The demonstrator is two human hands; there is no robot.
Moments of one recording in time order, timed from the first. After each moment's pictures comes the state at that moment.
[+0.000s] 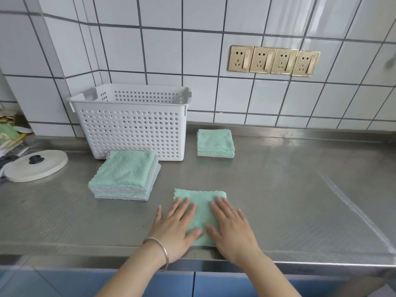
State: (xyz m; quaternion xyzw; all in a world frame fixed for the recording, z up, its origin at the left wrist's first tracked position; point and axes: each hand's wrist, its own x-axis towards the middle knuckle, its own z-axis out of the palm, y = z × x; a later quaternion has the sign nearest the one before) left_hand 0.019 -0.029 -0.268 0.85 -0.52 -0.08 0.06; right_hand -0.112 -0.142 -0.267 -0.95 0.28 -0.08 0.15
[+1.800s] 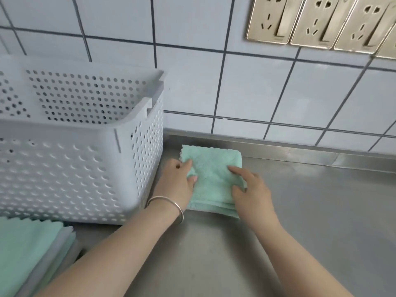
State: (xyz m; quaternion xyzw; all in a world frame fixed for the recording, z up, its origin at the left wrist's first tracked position) left_hand 0.186 -0.322 -0.248 0.87 -0.38 -0.05 0.31; right_hand 0.052 -0.420 -0.250 -0.80 0.37 -0.26 0.40
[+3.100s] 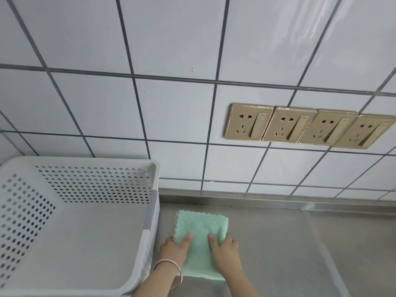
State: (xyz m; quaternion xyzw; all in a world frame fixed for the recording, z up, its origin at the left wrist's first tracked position) left_hand 0.201 -0.341 -0.212 0.86 -0.04 -0.40 0.32; right_hand 0.095 -0.430 -0.208 -0.67 0.58 -0.01 0.47
